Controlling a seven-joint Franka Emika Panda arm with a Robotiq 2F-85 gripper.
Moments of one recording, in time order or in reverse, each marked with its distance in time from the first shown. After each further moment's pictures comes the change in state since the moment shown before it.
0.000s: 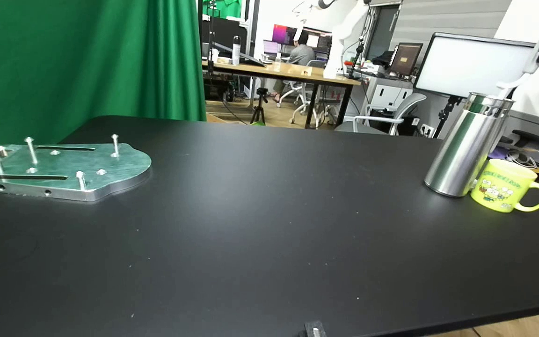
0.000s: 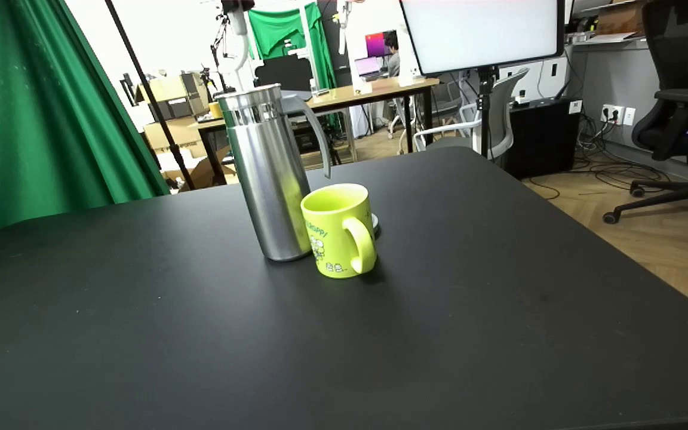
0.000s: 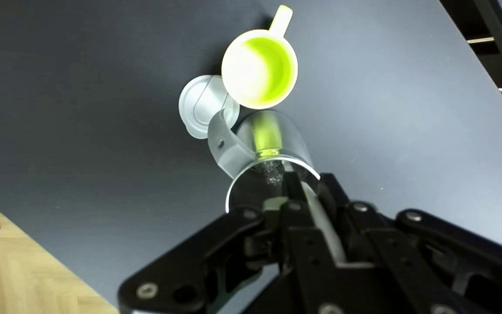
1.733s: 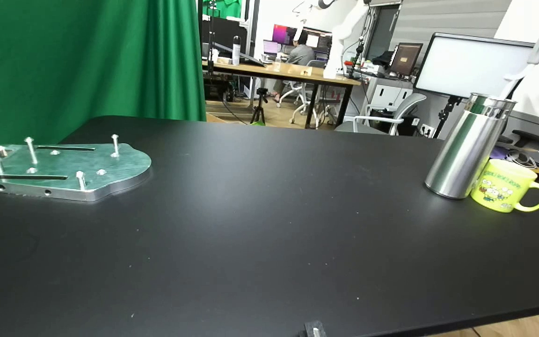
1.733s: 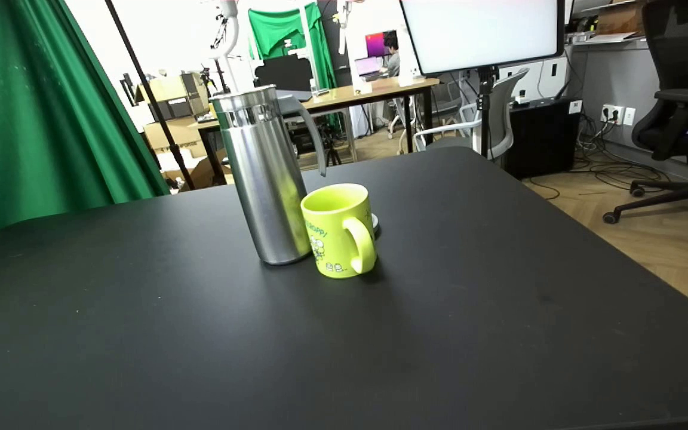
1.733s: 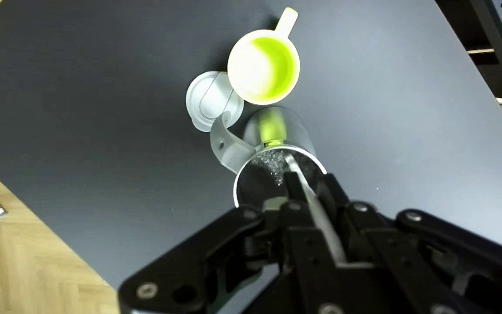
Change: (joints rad) arm 0.004 -0.048 0.010 -0.014 -0.023 -0.006 -0.020
